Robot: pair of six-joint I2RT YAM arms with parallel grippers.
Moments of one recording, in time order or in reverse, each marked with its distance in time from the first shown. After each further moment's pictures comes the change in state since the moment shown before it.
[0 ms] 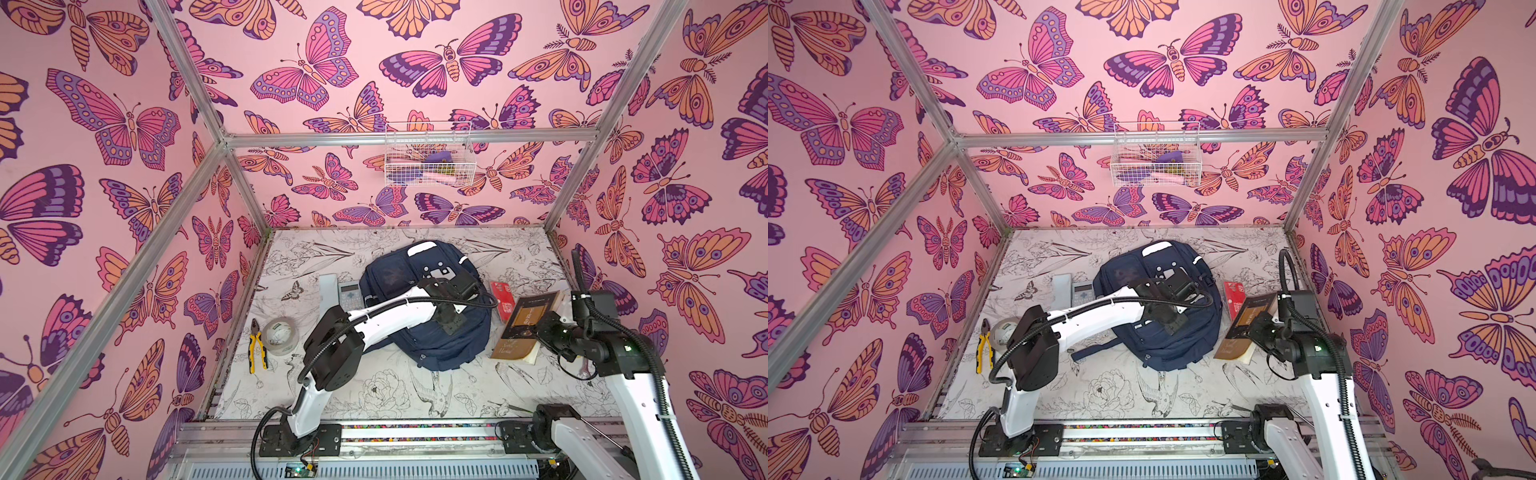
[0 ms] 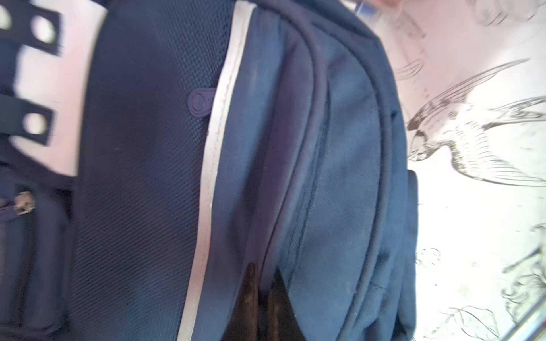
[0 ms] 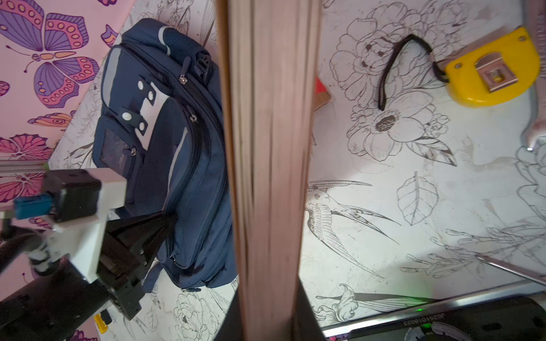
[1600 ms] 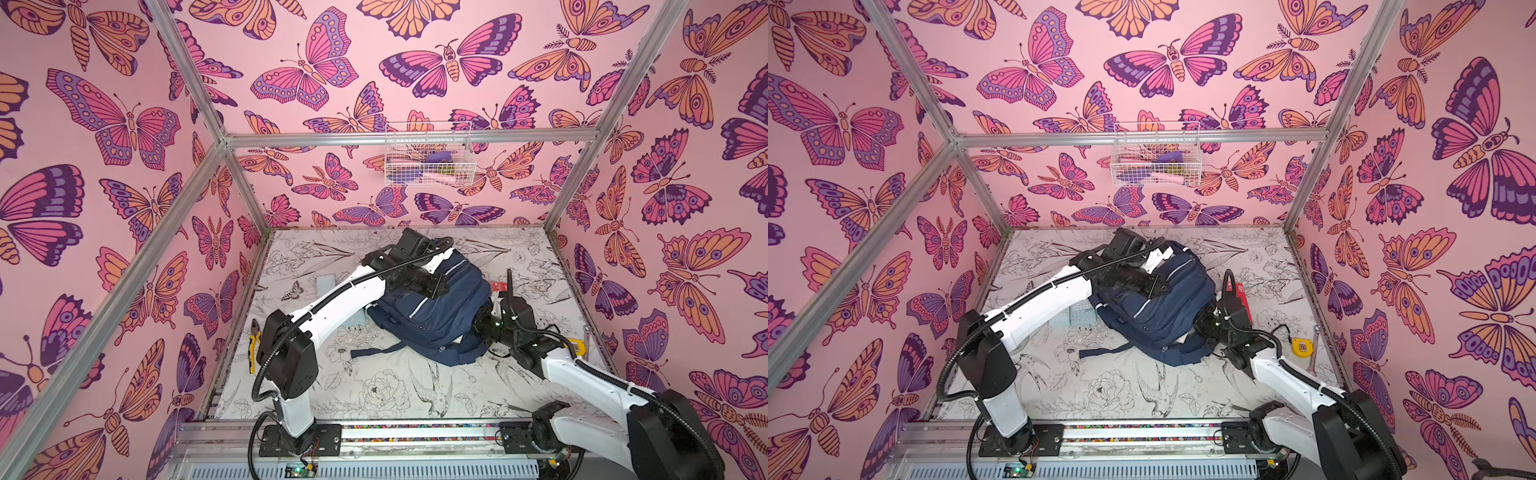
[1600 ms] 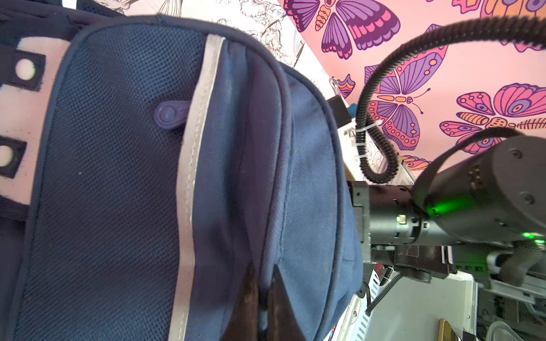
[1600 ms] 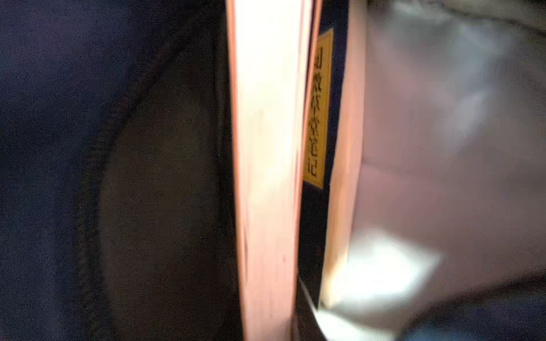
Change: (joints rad) left arm 0.247 -0.225 -0.110 0.179 0.555 -0.197; right arm 0.408 0.373 -0.540 1.345 -0.053 0.530
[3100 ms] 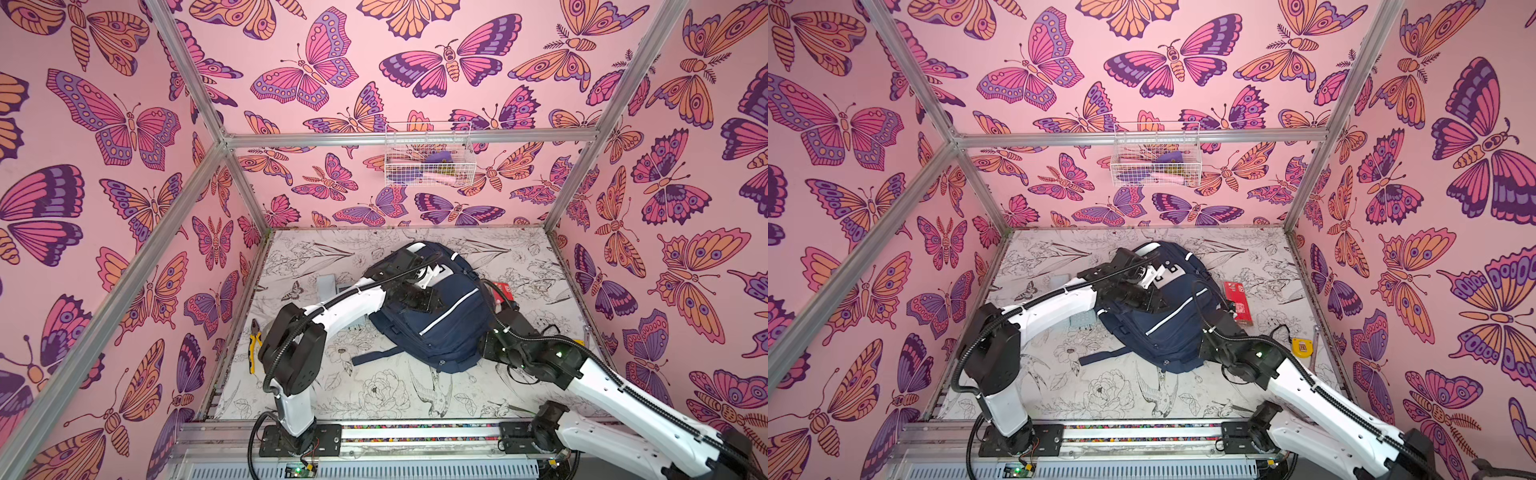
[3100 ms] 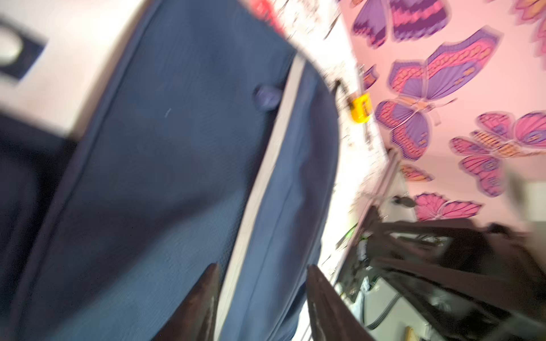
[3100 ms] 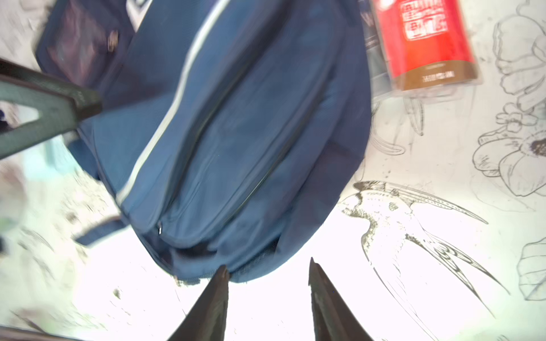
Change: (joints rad) left arm 0.037 -0.026 -0.330 0.206 0.040 -0.175; right arm 0.408 -0.233 0.311 -1.048 0.484 -0.331
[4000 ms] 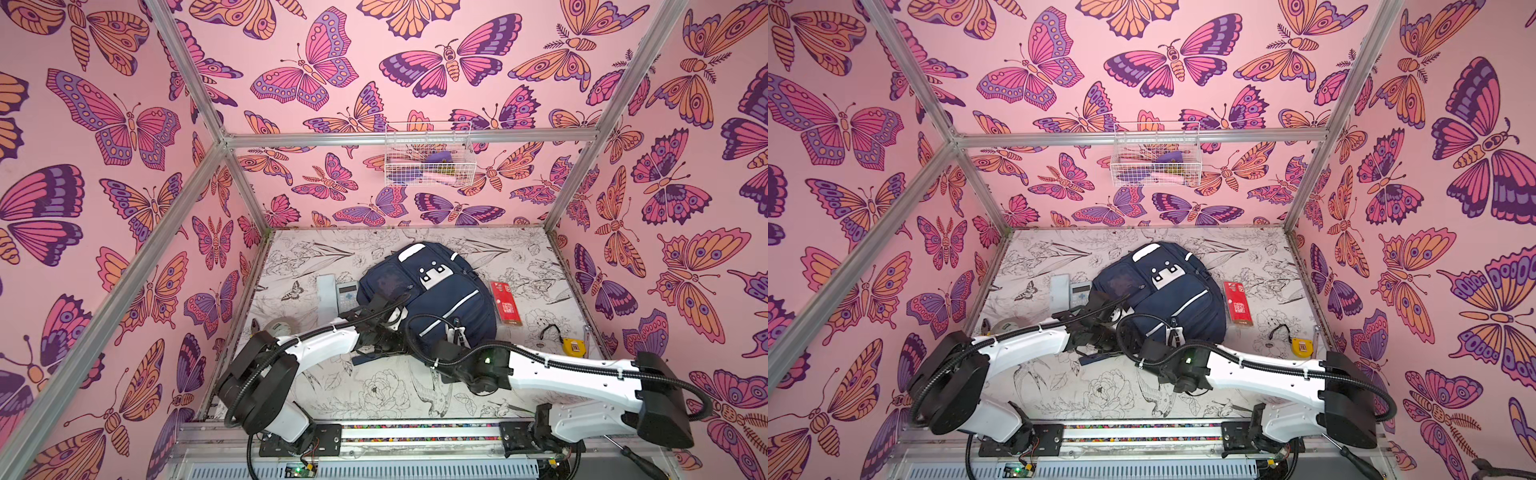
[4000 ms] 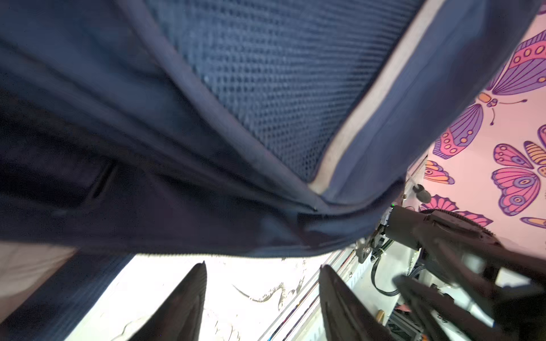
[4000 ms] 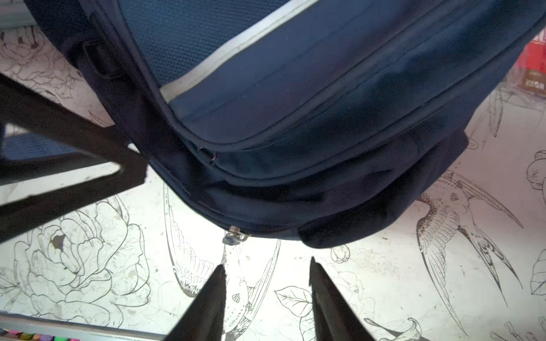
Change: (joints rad) left arm -0.005 -0.216 -0.506 0.179 0.013 -0.271; right arm 0.413 0.433 0.190 -0.044 0.173 0.171
